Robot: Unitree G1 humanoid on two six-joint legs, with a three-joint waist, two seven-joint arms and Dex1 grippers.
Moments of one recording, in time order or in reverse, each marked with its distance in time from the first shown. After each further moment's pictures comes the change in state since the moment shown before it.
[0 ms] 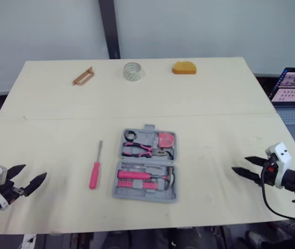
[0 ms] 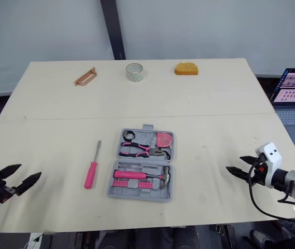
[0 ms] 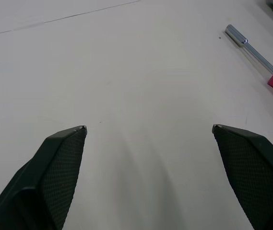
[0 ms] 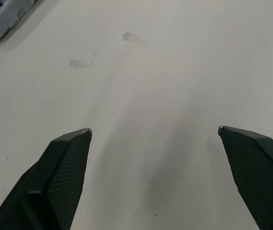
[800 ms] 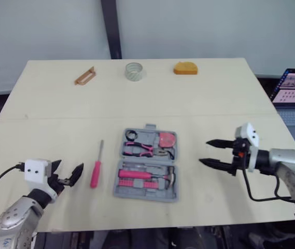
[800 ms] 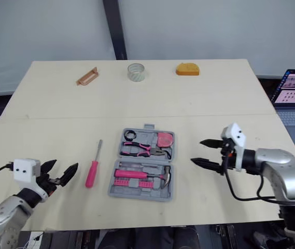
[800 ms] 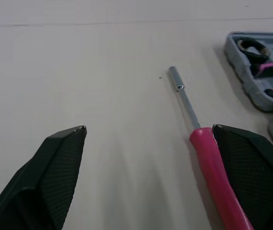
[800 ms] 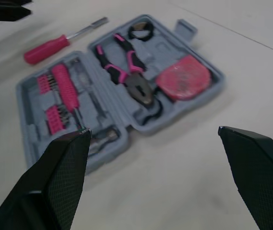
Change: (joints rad) left arm 0.041 -0.380 -0.183 -0.664 0.019 0.434 0.555; right arm -0.159 0.032 0.208 -0.497 0.156 0.249 0.047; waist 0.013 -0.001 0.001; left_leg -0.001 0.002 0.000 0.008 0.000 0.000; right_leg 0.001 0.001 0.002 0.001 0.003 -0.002
